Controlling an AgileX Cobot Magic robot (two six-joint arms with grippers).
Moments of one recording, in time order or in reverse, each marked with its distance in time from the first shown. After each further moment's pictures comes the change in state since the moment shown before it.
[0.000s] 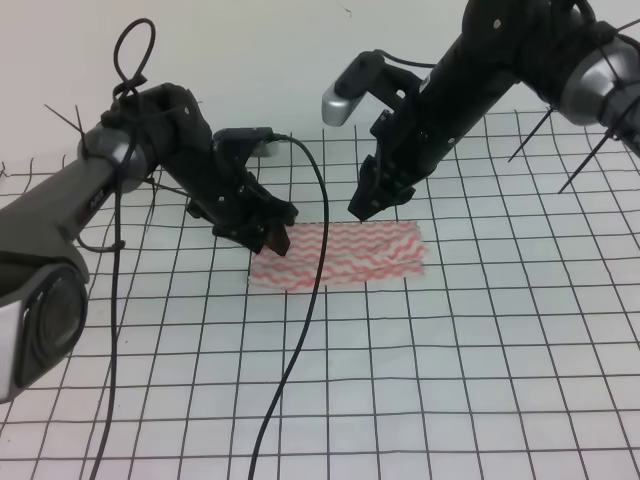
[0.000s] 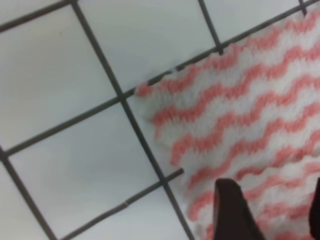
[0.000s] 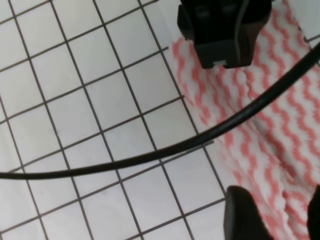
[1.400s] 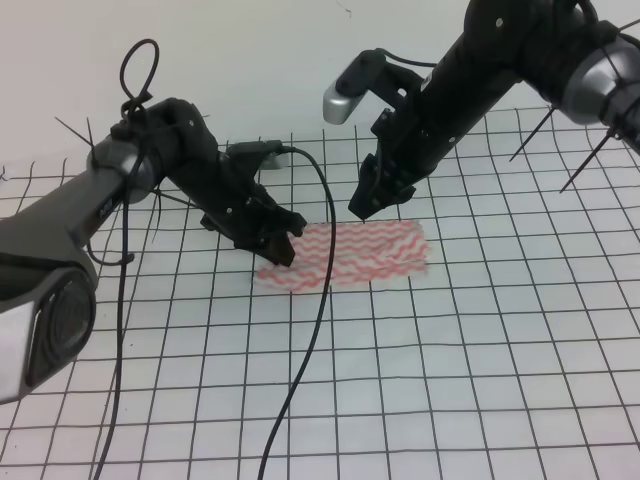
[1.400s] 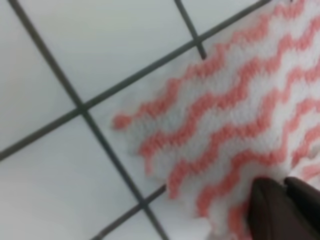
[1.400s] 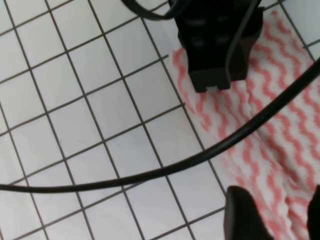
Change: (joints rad) left arm -0.002 0.032 -0.009 -0.071 0.014 0.067; right arm -0.002 -0.002 0.000 0.008 0.000 0.000
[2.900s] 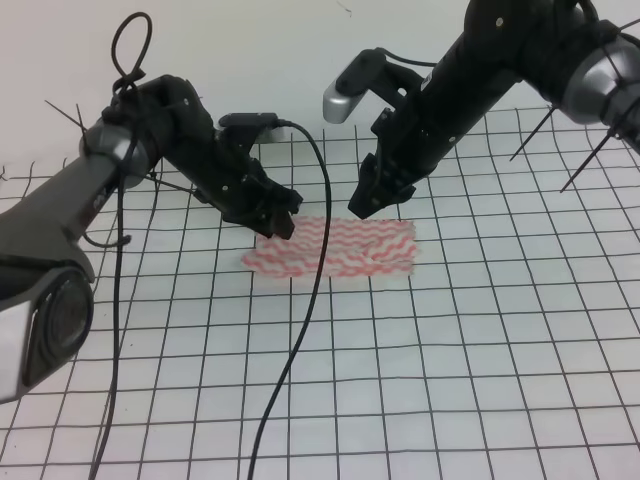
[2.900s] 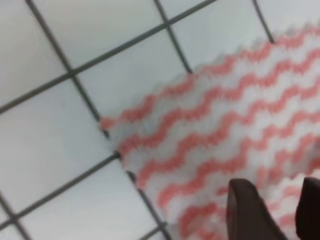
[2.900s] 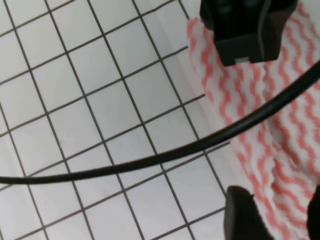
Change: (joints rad) left arm 0.000 0.000 -0.072 0.024 -0.010 -0.009; right arm -0.001 -0.009 0.000 0.003 0.027 0.003
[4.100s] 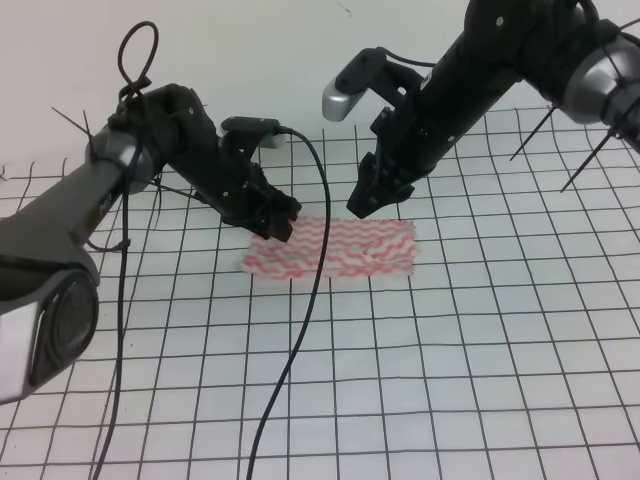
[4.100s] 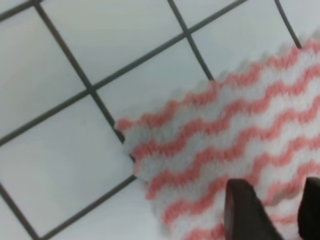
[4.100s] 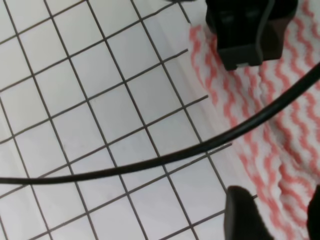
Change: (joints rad) left arm 0.000 0.028 0.000 0.037 -0.053 0.034; right arm 0.001 0.007 0.000 0.003 -0.027 0.016
